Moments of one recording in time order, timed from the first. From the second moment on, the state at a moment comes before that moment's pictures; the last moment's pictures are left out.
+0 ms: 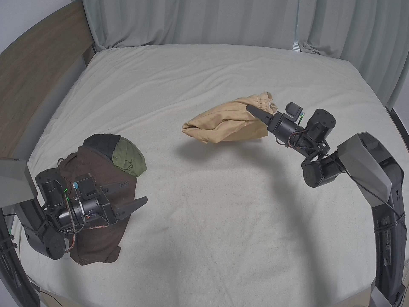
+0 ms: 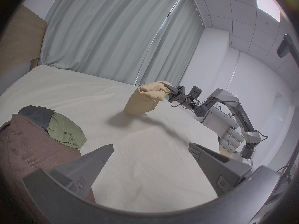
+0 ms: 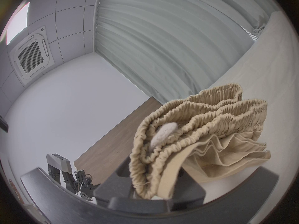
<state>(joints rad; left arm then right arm) -0.06 2.06 -0.36 -1.55 -0.80 -0.08 0.25 2.49 -1.56 -1.34 0.68 0.79</state>
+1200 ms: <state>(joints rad) -0.06 2.06 -0.36 -1.55 -0.80 -0.08 0.25 2.64 -1.02 -1.54 0.60 0.58</state>
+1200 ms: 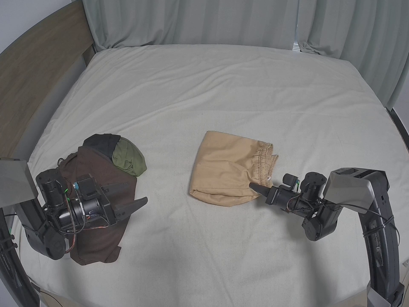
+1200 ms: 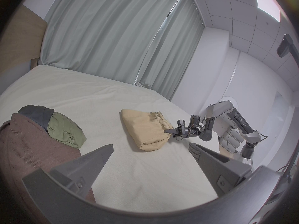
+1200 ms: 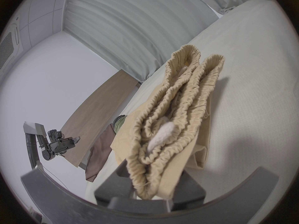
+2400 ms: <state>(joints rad) -0.06 2.06 -0.36 -1.55 -0.80 -0.08 0.31 2.27 -0.80 -1.53 0.61 0.52</state>
